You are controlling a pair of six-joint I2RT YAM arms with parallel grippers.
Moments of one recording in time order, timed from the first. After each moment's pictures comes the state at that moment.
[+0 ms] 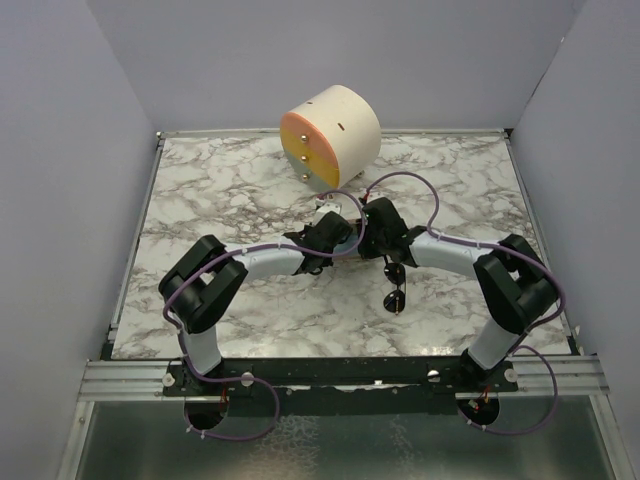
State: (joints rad) left arm -0.81 1.79 1.03 -0.18 -0.39 -0.46; right arm 0.64 1.70 0.93 -0.06 0.12 0.30
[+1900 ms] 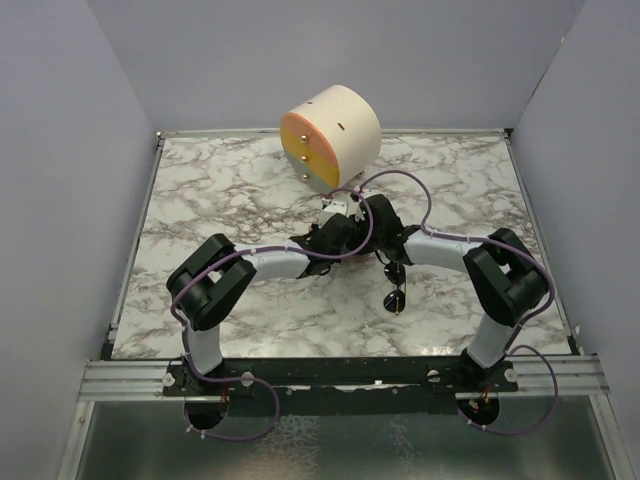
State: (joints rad) left arm -0.84 1.83 1.03 -0.04 -0.44 -0.46; right arm 0.64 1.75 0.94 0.07 -0.01 0.30
